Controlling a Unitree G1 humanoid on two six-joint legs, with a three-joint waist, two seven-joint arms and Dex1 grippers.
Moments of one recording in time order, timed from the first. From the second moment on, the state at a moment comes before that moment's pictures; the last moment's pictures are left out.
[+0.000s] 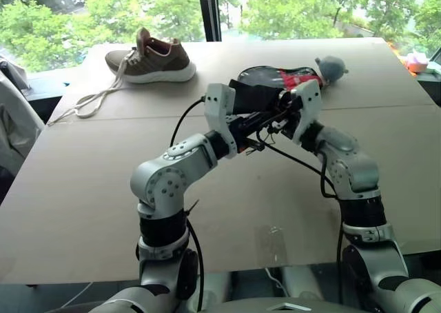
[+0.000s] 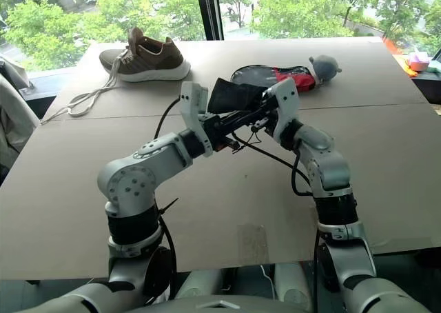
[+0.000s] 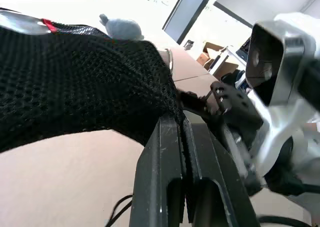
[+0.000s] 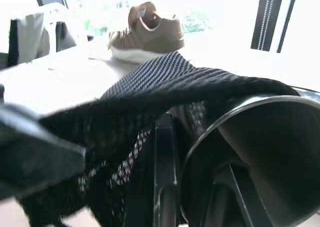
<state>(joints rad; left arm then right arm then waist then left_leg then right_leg) -0.56 0.04 0.12 -0.45 -0.68 1.17 -0.22 -0.60 -0.09 -0.07 -0.05 0.38 0.61 0.51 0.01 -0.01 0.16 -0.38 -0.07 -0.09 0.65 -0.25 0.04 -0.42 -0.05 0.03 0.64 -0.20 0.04</state>
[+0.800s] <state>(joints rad) -0.61 0.06 0.08 -0.38 -0.71 1.08 -0.23 -0.69 -0.56 0.49 0.24 -0.43 -0.31 0.52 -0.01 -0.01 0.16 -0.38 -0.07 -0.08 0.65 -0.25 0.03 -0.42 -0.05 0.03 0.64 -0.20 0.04</state>
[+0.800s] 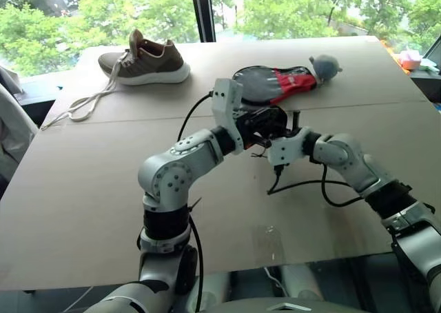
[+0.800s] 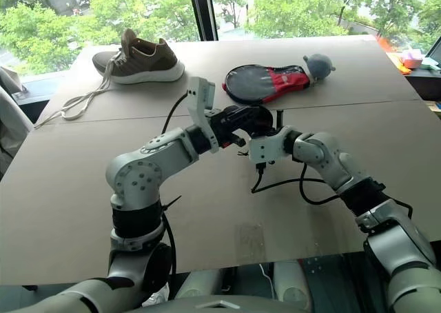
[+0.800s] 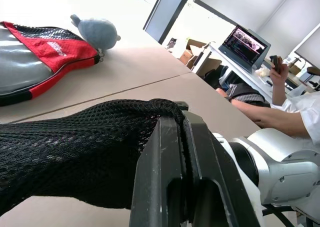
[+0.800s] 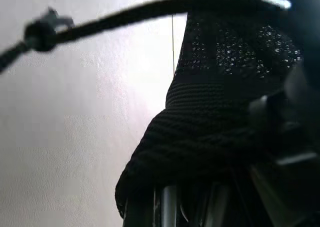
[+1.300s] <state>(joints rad) -0.58 0.12 0.05 -0.30 -0.61 0.96 -0.22 -0.58 -0.59 0.29 -0.06 -0.06 0.03 0.82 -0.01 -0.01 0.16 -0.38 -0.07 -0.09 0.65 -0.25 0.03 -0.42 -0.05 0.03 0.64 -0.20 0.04</state>
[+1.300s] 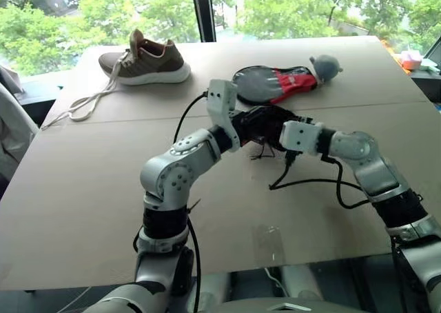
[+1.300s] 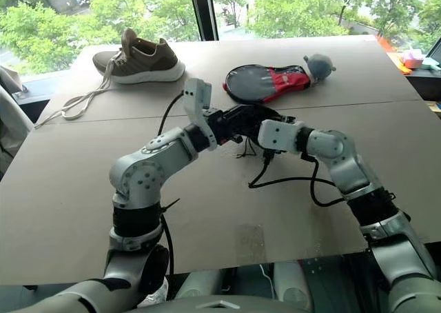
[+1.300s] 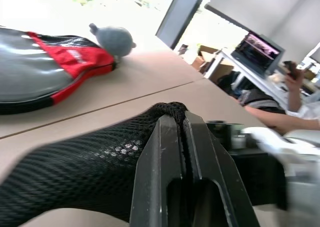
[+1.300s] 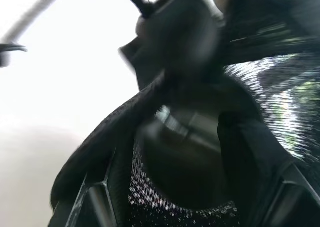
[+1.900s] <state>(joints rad) -0.69 -0.04 0.22 -0.20 -0.75 0.91 -0.13 -0.38 -0.63 0.05 -0.48 0.53 0.76 0.91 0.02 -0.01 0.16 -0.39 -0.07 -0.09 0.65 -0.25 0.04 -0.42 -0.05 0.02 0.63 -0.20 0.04</state>
